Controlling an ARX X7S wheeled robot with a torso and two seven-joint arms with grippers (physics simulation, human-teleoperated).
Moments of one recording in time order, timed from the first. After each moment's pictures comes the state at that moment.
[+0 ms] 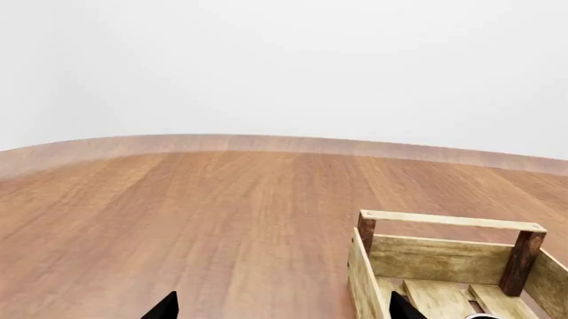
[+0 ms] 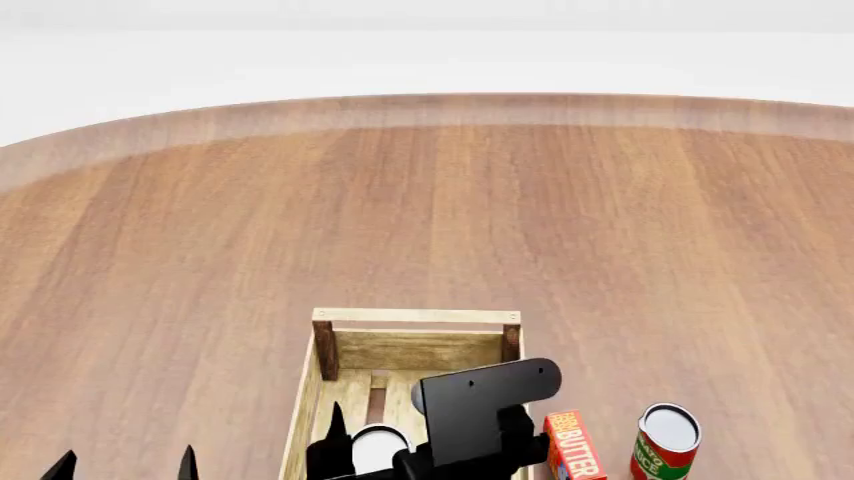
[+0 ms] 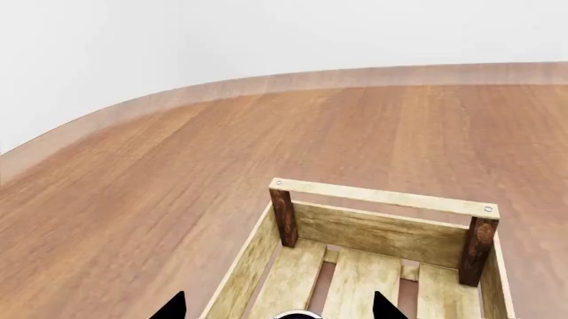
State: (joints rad) left arm -0.04 -0.32 0.36 0.01 -0.38 0.09 -0.37; right arm 0.47 0.26 -0.54 -0.03 0.67 0.51 0.24
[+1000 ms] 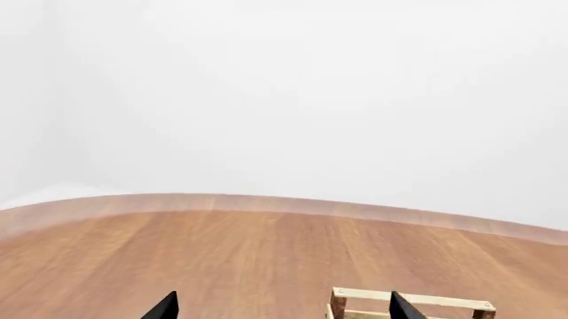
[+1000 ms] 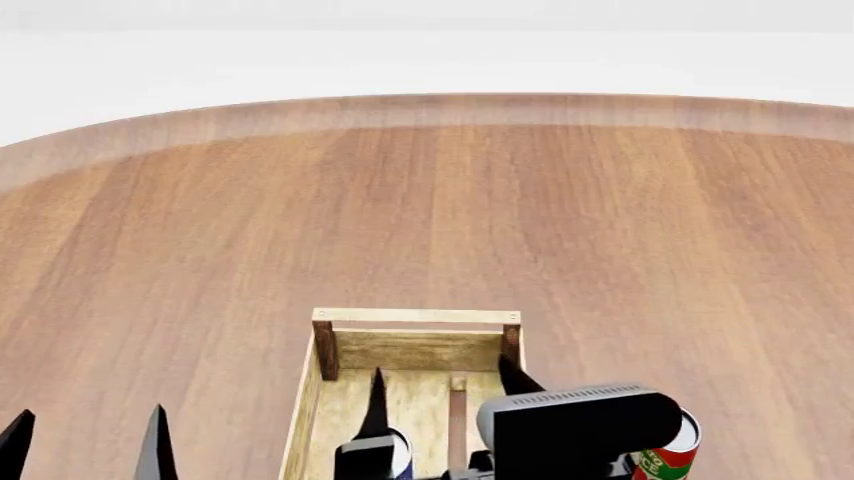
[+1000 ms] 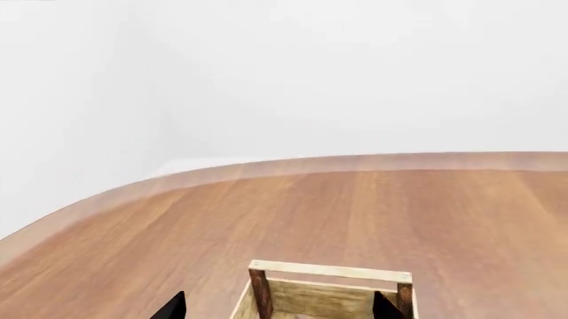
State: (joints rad) left arm 0.02 -0.40 0.35 0.35 -0.41 0.01 -0.45; right arm 0.31 0.41 -0.43 -0.56 0.77 0.56 0.51
